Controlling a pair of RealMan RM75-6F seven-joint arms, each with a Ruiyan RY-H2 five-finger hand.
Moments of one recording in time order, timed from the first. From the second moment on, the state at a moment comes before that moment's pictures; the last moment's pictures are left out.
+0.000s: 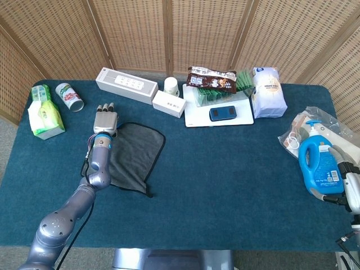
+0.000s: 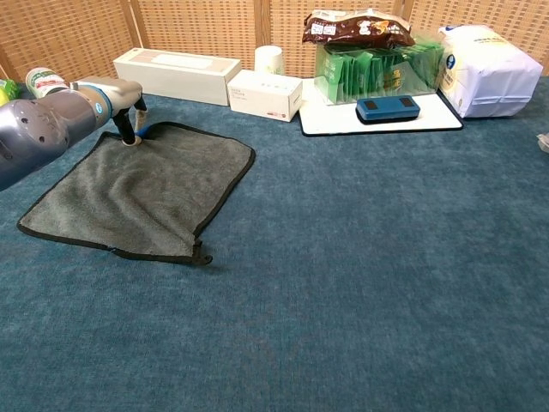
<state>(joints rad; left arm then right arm) -1.11 -2.05 -0.38 -0.26 0.63 0.54 0.64 0.13 -1.06 0.11 -1.47 -1.45 1.39 0.50</state>
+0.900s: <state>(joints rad) -1.02 -1.83 -0.40 -0.64 0.72 0.54 0.56 0.13 -1.07 0.10 -1.48 -1.47 1.39 0.48</state>
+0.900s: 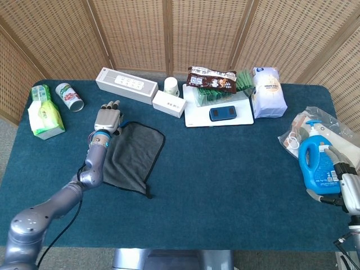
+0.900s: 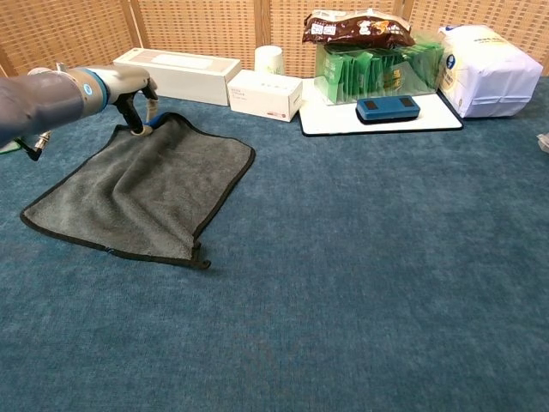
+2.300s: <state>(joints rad) -1.08 -1.30 -0.07 -1.58 0.48 0.68 0.69 0.13 -1.06 0.09 -1.49 -1.49 1.40 0.48</state>
